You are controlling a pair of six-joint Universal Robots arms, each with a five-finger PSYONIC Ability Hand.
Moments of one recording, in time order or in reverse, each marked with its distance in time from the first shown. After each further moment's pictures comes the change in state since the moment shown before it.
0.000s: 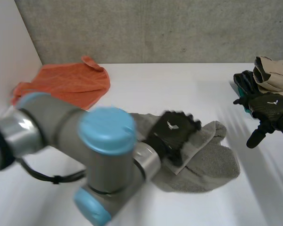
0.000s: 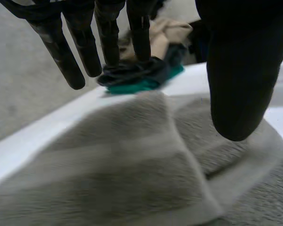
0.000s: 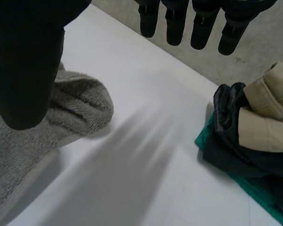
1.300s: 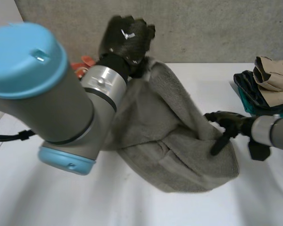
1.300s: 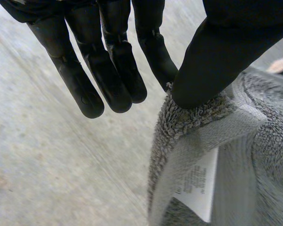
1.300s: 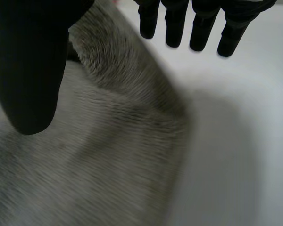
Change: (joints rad) left arm 0.133 0.257 0.086 0.107 -0.231 0.273; right arm 0.093 0.447 -0.388 0.249 -0.182 0.266; left_hand 0.747 0.800 0.795 0.802 0.754; right_hand 0.069 0.083 0.074 0.072 0.068
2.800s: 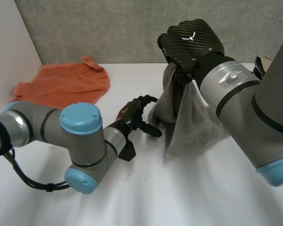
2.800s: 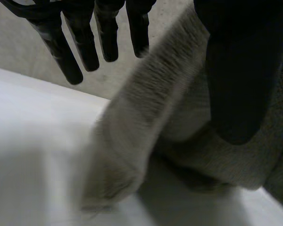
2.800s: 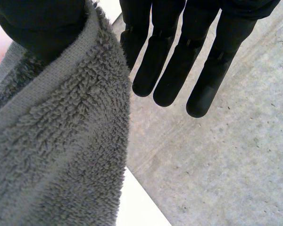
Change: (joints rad) left arm 0.107 -0.346 -0.153 0.103 0.202 -1.045; right arm 0.567 -0.387 -0.075 -0.333 0.503 -0.245; left_hand -0.780 -0.841 -0.838 -0.845 -0.801; right_hand 0.842 0.886 0.904 0.913 0.872
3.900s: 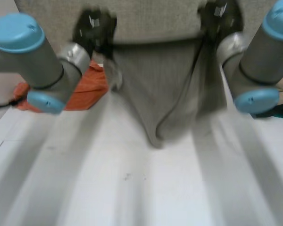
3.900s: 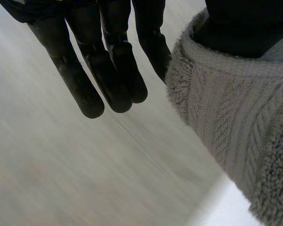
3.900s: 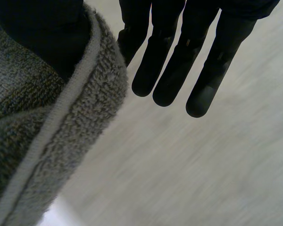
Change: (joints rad) left arm 0.219 0.033 0.551 -0.067 0.114 1.051; right arm -0.218 0.368 -0.400 -0.268 0.029 -0.032; left_hand 0.810 0.844 0.840 0.846 0.790; right_hand 0.000 0.004 0.003 0.001 0.015
